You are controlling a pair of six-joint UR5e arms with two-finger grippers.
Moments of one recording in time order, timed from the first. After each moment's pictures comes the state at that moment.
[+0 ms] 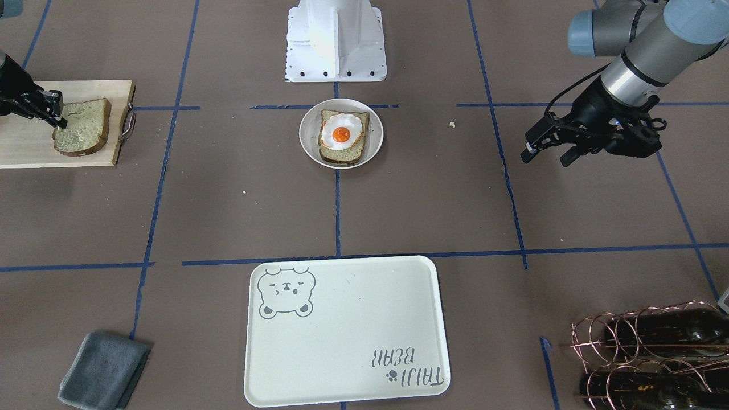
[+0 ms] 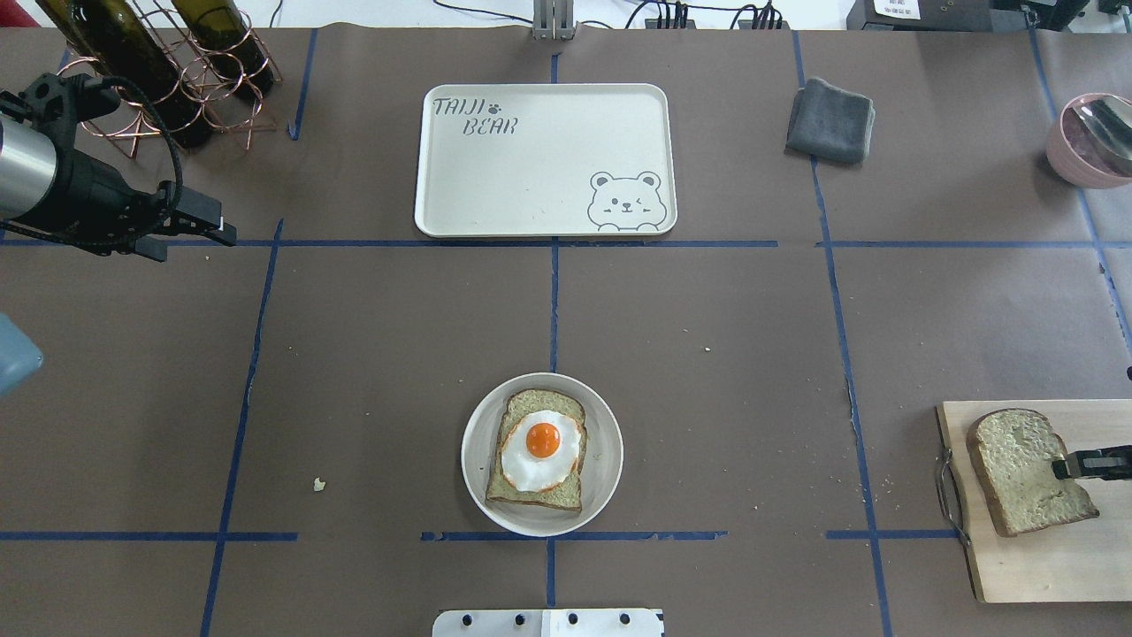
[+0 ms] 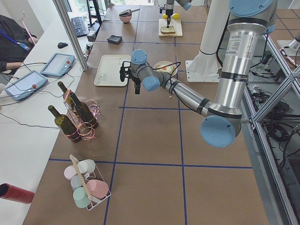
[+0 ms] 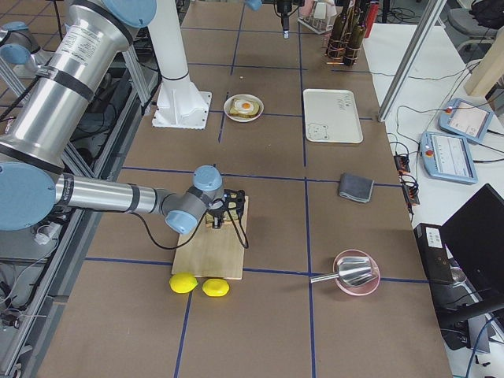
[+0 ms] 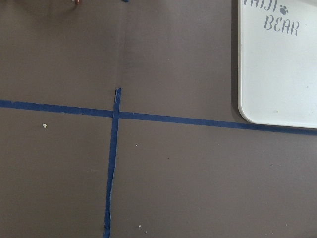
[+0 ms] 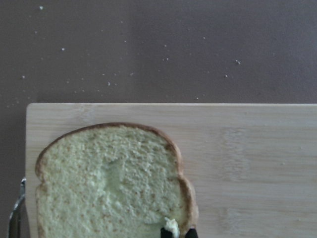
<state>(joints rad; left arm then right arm) -0.98 -1.73 -1.91 -1.99 -2.27 -1.09 0.74 -2.07 1.81 -0.53 2.08 1.06</state>
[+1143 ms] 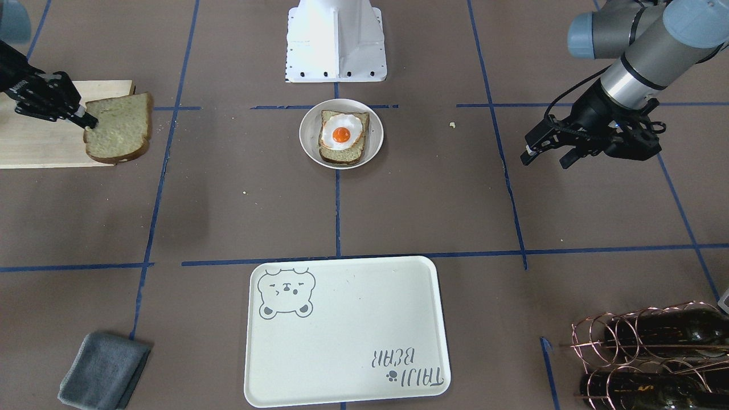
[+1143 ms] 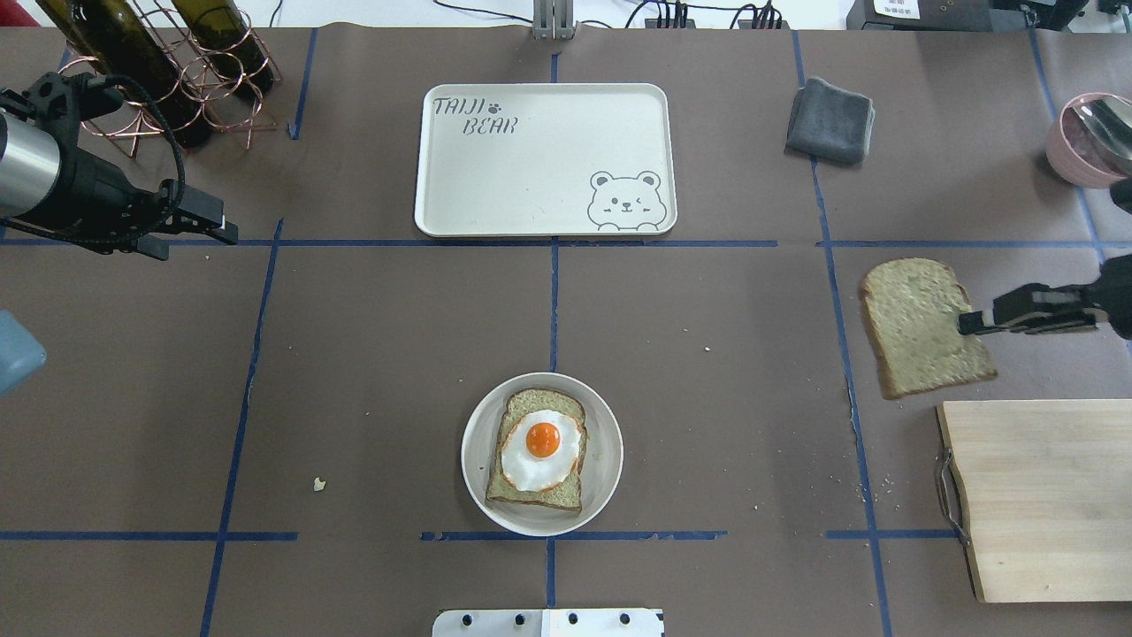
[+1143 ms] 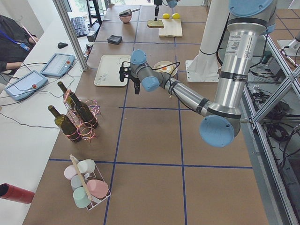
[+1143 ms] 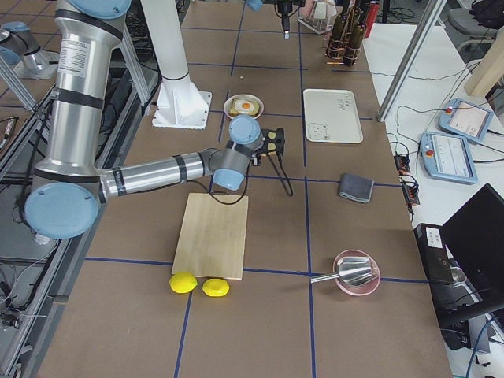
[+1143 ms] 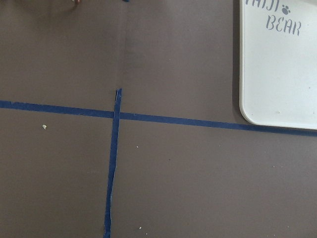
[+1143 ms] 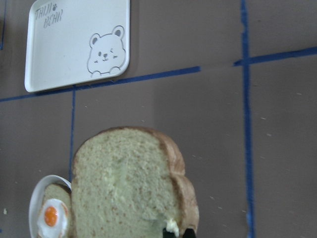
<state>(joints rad) -0.98 -1.74 -1.90 -2.00 -2.27 -1.09 1.00 -1.64 1.93 -0.65 2.42 1.26</state>
